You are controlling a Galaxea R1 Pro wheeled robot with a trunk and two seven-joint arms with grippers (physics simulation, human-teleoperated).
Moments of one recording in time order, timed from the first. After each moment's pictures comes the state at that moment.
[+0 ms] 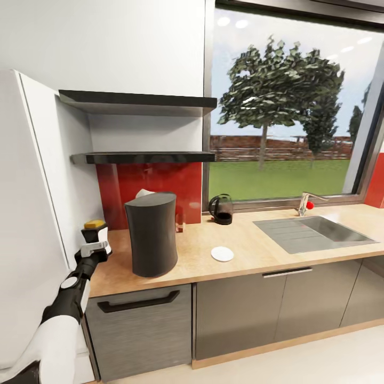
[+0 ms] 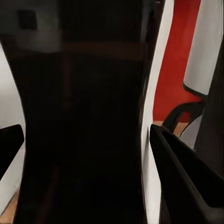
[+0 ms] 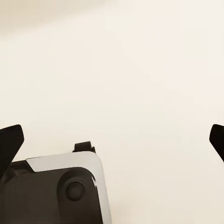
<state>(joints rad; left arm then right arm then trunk) -0.75 0.01 0.69 -0.69 -0.41 -0.21 -0.25 -0.15 -0.09 -0.27 -0.08 0.13 -0.15 -0.03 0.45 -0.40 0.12</state>
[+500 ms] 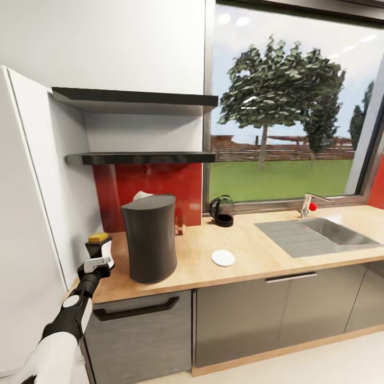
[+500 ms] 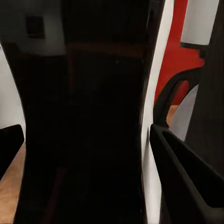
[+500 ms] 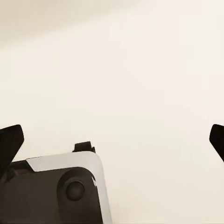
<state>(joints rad) -0.68 0.01 0.69 -0.60 -0.40 -0.32 -0.25 -0.15 -0.09 -0.27 -0.07 0.13 -0.15 -0.03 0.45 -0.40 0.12</state>
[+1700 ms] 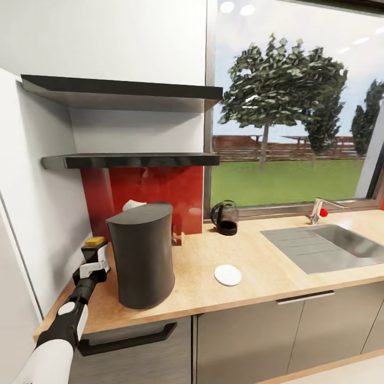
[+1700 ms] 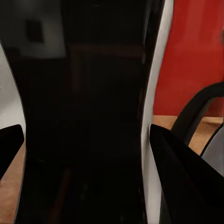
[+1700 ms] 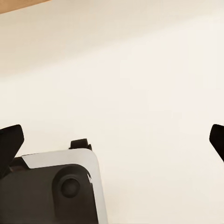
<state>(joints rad) -0.64 0.03 0.70 -0.61 -0.41 -0.36 -0.25 -0.15 -0.10 -0.26 -0.07 0.14 -0.14 -0.03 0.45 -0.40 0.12</state>
